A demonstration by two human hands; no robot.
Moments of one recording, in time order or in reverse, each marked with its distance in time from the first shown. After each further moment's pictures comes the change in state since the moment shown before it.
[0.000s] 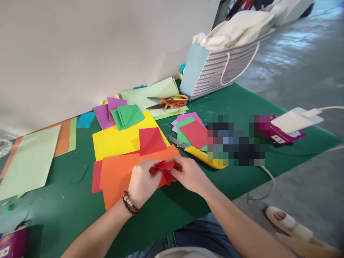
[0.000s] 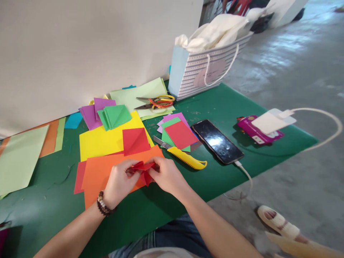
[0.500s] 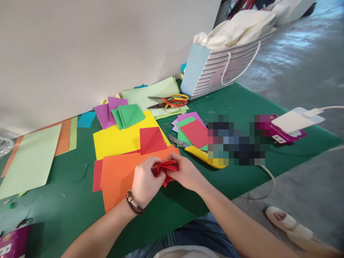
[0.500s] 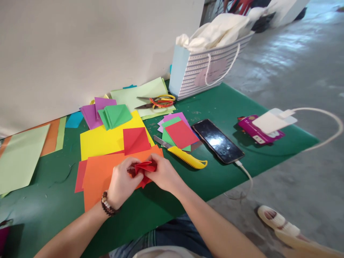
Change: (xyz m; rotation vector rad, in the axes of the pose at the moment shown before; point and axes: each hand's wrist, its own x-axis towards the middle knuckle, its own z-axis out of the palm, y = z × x) left_hand -0.001 0.011 0.005 -0.014 0.080 -0.025; right_hand 0.006 0.000 0.010 0.083 0.031 -0.022
